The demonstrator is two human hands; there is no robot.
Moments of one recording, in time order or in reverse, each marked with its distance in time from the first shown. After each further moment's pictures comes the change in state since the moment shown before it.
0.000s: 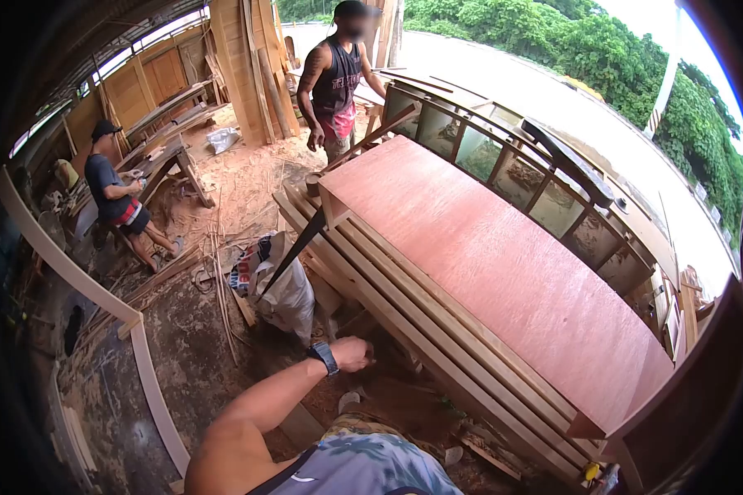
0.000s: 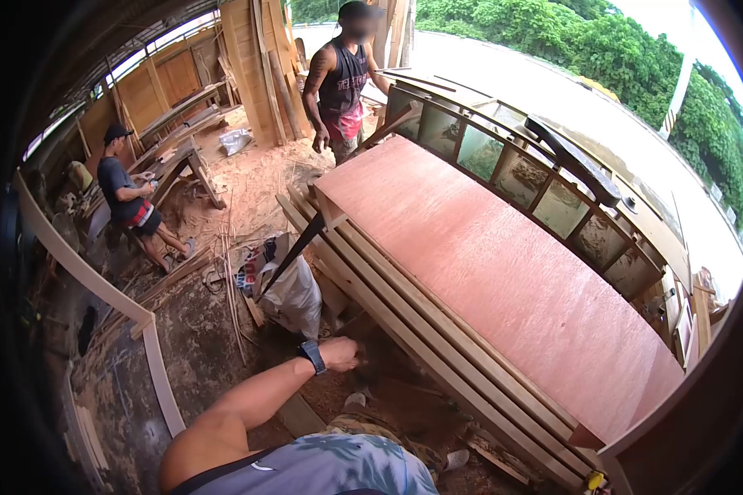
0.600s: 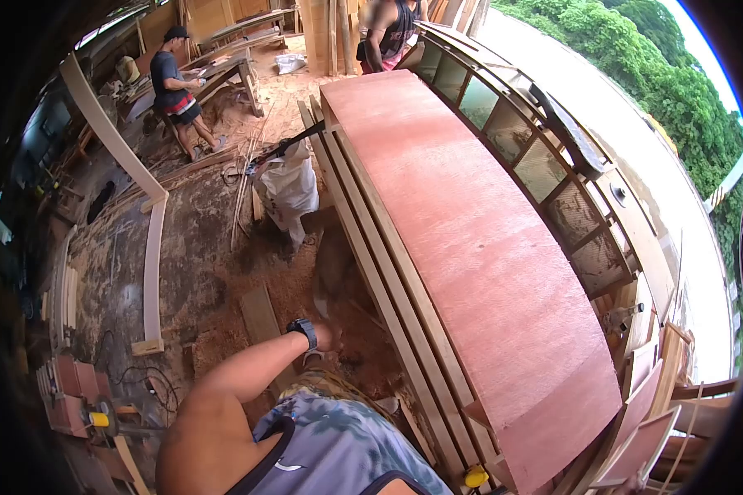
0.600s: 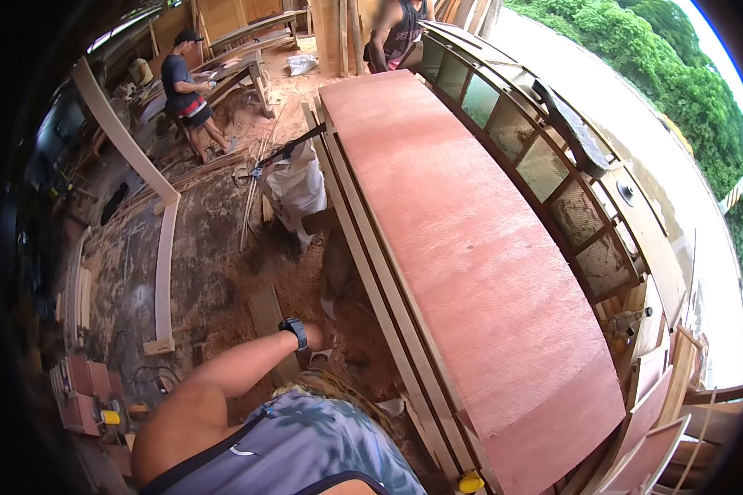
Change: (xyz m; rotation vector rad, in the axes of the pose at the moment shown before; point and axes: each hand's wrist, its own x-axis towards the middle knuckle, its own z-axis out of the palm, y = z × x) left_hand -0.007 0.285 0.185 -0.083 -0.221 -0.366; right_hand 0.177 0.167 0.000 0.152 -0.341 -0.369
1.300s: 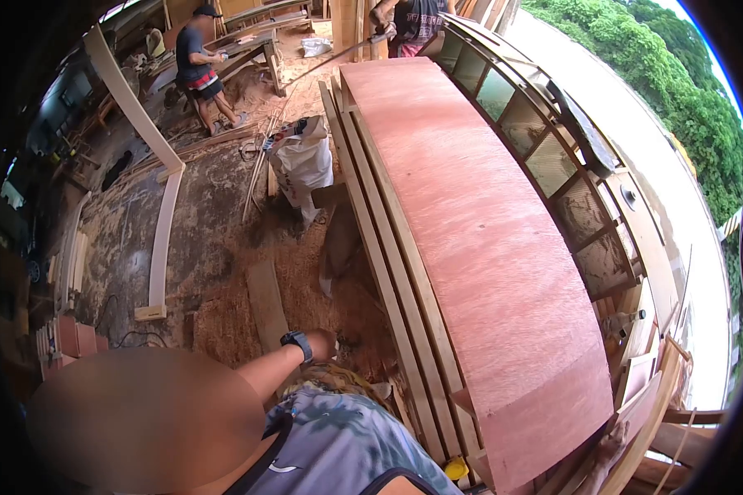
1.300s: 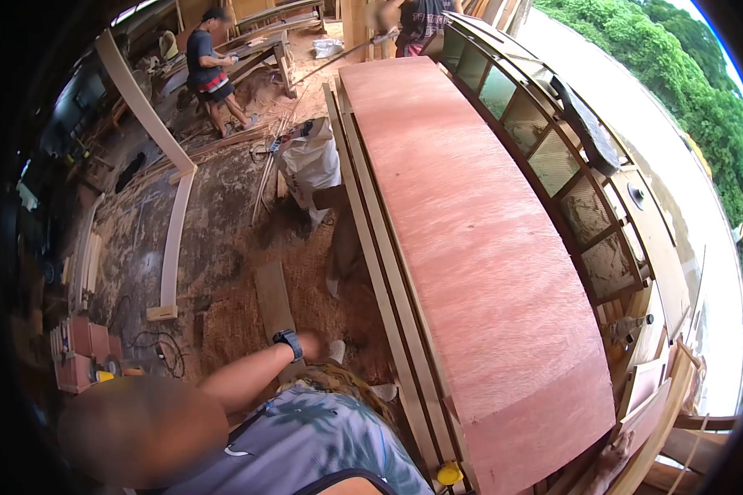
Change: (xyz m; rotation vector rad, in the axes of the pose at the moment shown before) left_hand -0.014 0.034 0.112 -0.160 0.129 -0.068; right_hand 0.104 0.115 -0.173 -0.325 0.408 -0.181
